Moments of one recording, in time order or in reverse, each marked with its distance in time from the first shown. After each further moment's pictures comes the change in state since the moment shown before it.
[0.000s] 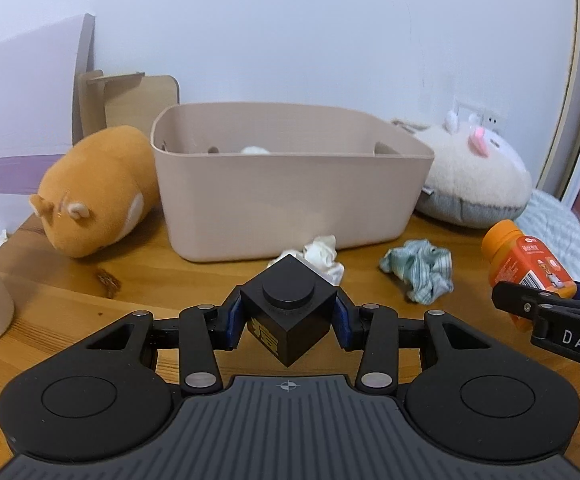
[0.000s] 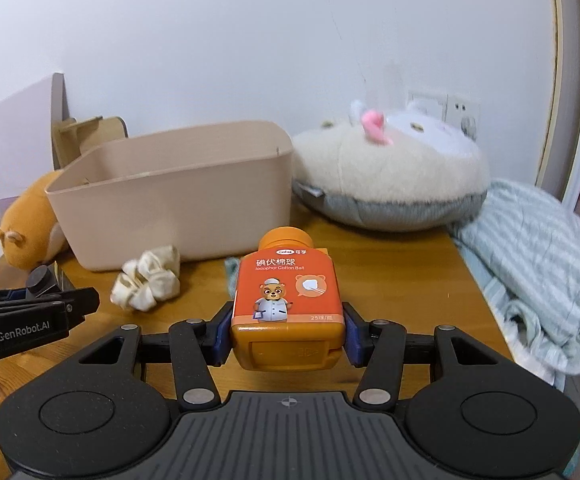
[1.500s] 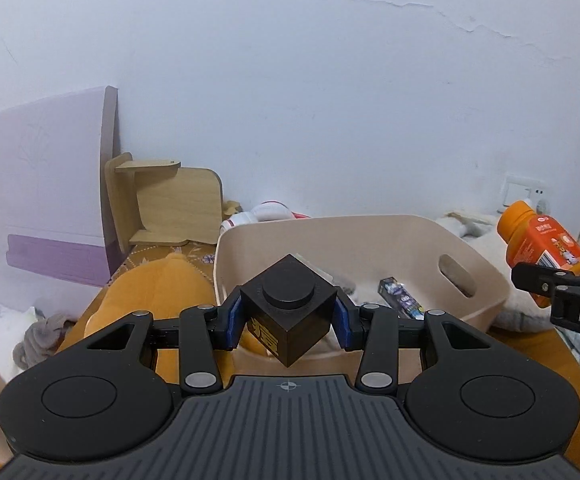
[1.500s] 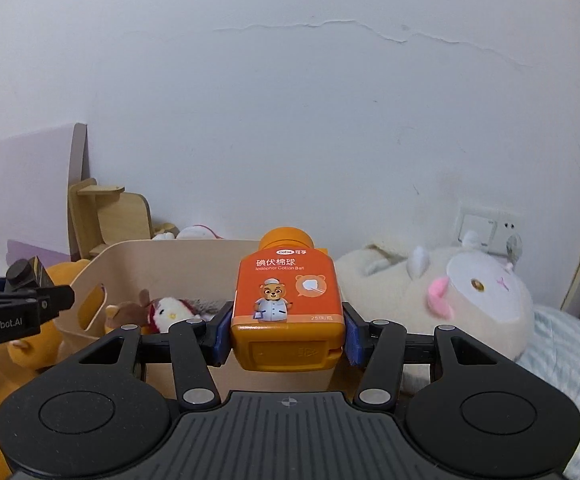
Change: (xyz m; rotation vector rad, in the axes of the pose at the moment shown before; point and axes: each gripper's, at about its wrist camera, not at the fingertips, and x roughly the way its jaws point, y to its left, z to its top) left arm 0.033 0.043 0.116 0.023 -0.127 0.080; right arm 0.044 0.045 0.126 -0.126 -0.157 0.030
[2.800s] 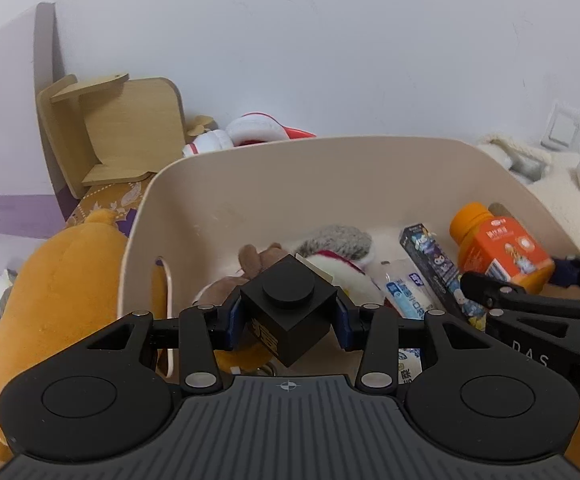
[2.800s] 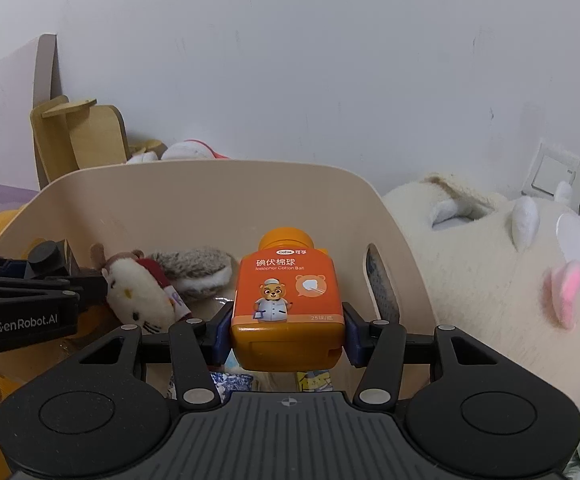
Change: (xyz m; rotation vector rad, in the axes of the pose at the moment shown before) left arm 0.140 -0.020 0.005 0.038 0.306 0.022; right arm 0.145 0.003 -0.001 -0.018 0.290 0.058
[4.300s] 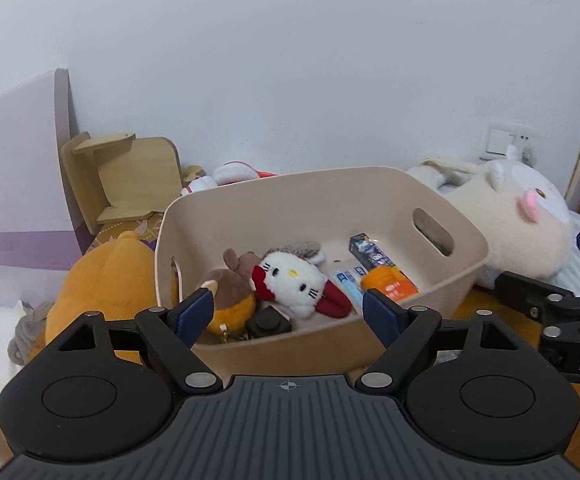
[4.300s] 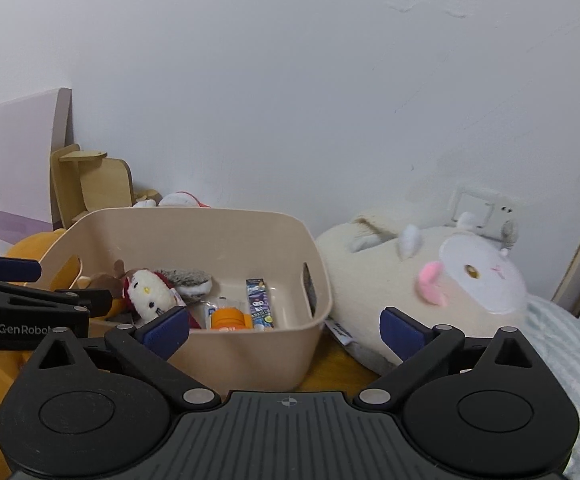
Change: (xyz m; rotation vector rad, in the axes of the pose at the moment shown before) left arm -0.123 -0.016 -0.046 0.056 -0.169 -0.042; right arm -0.135 -0.008 -0.054 0.003 -0.189 -0.080
